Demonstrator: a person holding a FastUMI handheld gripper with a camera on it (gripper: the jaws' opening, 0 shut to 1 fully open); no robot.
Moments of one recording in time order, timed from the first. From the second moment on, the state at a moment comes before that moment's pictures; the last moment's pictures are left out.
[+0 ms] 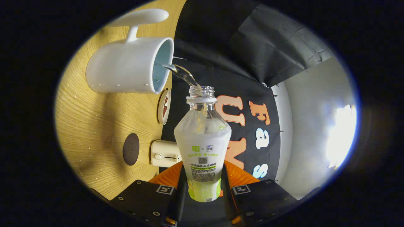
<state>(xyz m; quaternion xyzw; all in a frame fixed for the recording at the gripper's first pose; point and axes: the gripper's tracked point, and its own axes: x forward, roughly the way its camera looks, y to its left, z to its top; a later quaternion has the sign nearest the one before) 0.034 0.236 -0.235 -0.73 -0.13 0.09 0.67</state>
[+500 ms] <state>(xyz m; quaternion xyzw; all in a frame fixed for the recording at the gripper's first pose) 0.035 0.238 -0.232 -0.74 -0.15 0.09 0.65</state>
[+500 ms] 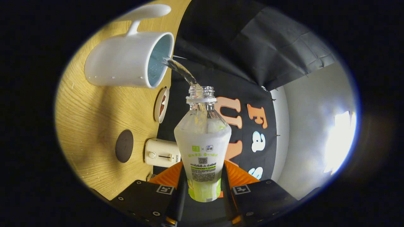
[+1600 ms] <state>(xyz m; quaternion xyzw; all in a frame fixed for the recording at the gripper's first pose) 0.040 0.240 -0.224 -0.77 -0.18 0.09 0.60</state>
